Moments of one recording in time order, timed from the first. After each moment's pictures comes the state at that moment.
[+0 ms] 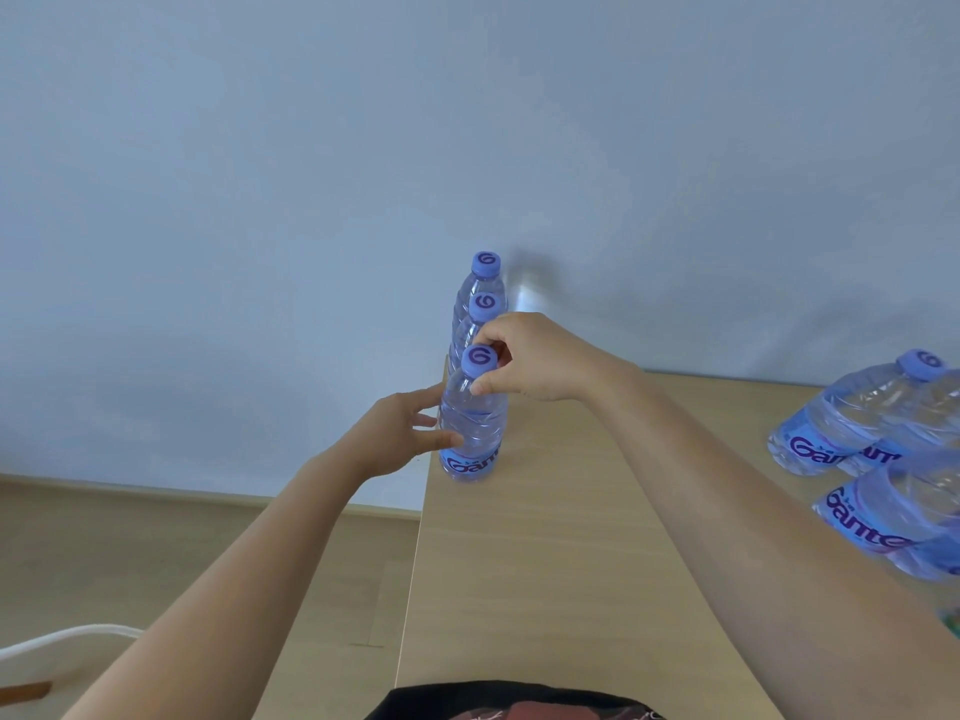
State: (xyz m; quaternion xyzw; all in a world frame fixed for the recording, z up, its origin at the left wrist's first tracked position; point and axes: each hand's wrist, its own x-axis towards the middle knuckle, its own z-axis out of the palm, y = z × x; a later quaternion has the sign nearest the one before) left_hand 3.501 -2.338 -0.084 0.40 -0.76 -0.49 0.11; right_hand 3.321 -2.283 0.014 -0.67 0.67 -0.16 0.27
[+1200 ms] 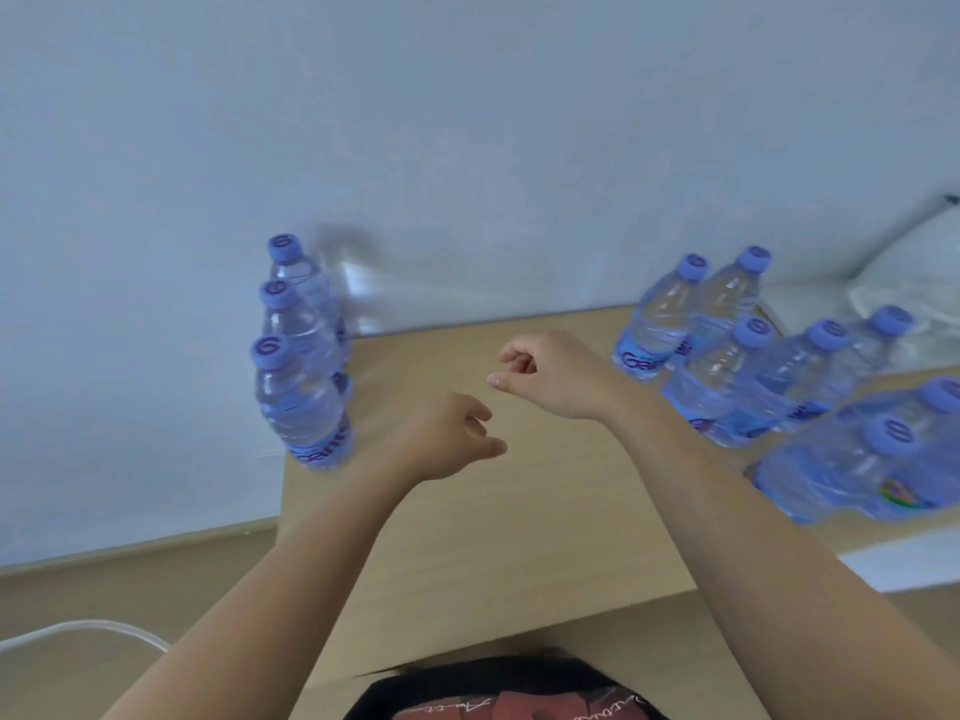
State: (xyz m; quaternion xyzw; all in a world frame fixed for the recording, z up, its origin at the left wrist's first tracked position) left_hand 3.335 -2.213 -0.051 0.34 -0.85 -0.40 -0.04; right_hand 3.194 -2.138 -0.007 -0.52 0.79 -0.22 0.24
